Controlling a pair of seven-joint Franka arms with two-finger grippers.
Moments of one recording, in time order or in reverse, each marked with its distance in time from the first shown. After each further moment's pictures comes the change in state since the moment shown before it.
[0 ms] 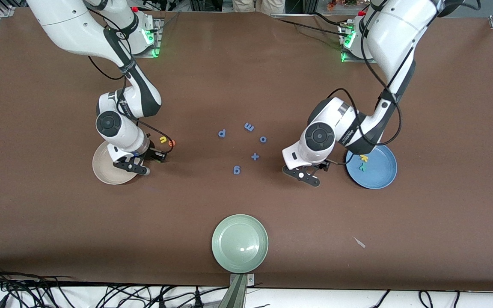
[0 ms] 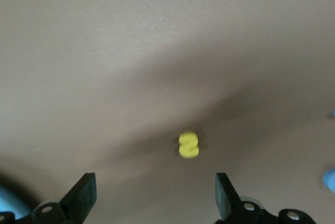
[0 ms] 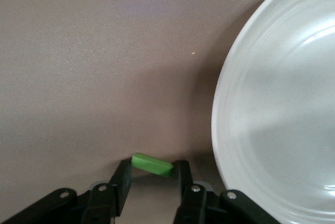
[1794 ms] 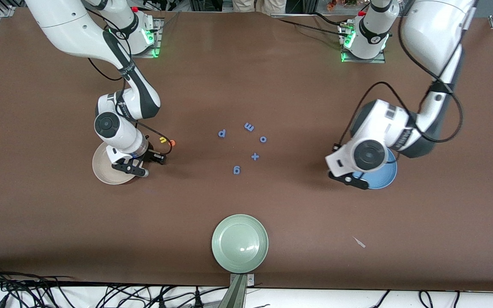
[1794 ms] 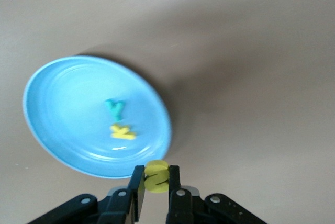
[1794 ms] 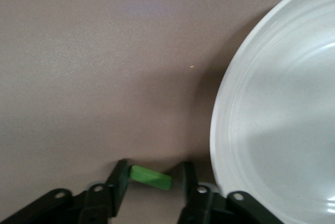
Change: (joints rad) left arm 0.198 -0.122 0.017 0.031 0.001 -0.415 0.161; right arm -0.007 0.014 -0.004 0.010 0.000 0.020 -0.014
